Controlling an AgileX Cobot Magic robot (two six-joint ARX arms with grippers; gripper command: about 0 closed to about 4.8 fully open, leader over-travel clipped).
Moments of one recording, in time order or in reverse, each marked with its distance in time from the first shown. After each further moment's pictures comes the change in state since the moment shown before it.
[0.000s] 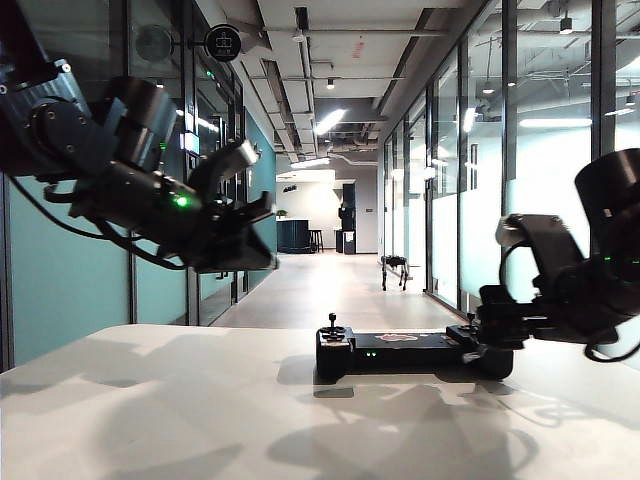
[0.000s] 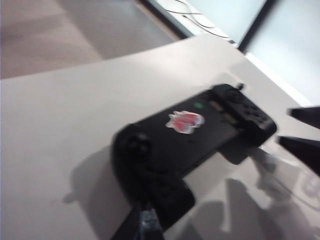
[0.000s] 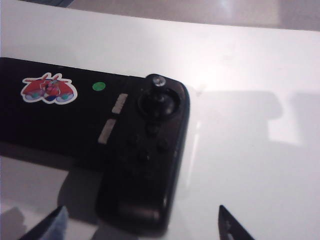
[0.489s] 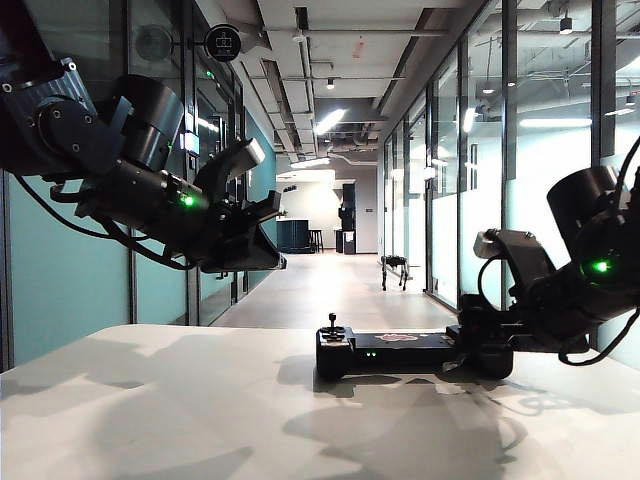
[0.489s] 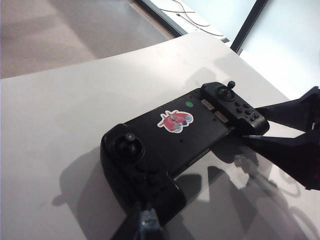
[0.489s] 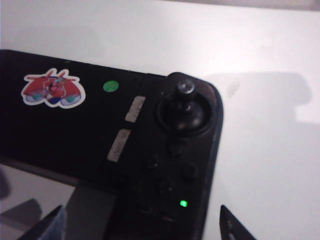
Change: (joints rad) left arm -0.016 0.000 0.000 0.002 -0.001 0.003; right arm 0.000 0.083 0.146 -0.134 -0.083 0.003
